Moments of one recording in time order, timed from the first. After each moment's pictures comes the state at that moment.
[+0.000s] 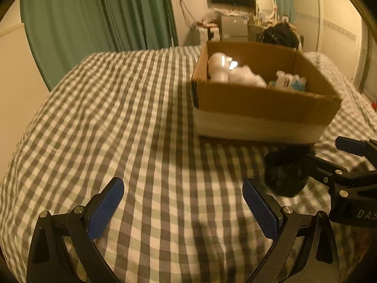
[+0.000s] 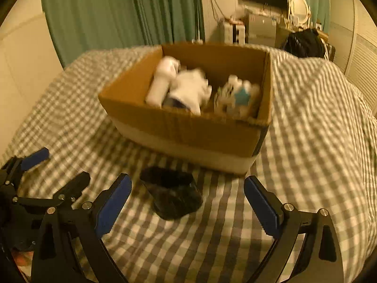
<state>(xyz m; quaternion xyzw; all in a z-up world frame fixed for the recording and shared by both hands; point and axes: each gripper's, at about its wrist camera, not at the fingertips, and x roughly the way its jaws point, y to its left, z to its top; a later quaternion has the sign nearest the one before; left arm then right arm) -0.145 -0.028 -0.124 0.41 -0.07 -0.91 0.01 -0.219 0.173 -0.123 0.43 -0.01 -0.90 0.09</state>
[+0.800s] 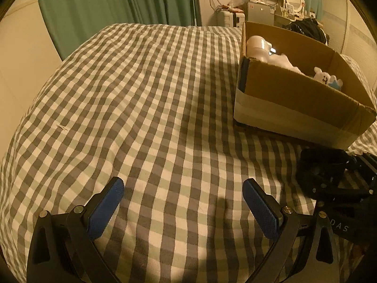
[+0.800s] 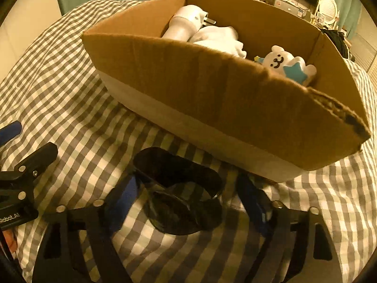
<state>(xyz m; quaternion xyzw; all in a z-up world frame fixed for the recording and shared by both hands) -0.164 -0.058 -0.138 0.46 -0.04 -0.88 0.07 -0.257 0.143 -0.176 0.50 0.07 -0.86 0.12</state>
